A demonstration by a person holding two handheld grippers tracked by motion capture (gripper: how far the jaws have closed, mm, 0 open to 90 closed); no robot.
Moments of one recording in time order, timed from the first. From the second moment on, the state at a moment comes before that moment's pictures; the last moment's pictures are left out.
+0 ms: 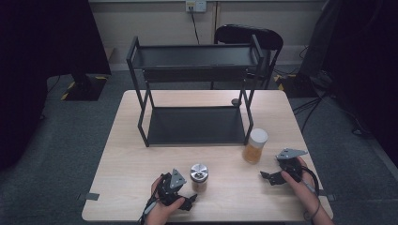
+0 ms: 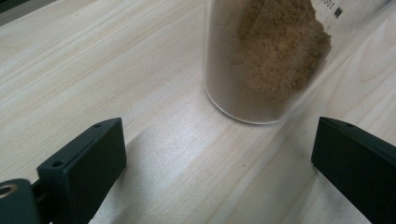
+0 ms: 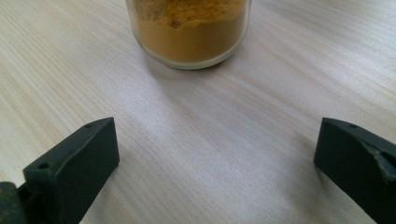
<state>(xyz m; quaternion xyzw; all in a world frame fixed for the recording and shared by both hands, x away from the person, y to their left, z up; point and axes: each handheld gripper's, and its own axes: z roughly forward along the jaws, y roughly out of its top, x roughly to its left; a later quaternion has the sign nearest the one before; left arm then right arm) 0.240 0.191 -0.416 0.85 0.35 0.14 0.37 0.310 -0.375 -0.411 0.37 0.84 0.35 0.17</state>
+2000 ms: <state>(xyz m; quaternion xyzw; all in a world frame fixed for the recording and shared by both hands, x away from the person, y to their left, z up) 0.257 0.170 -0.423 0.82 0.36 0.12 0.43 0.309 -0.375 -0.411 0.37 0.84 0.35 0.17</state>
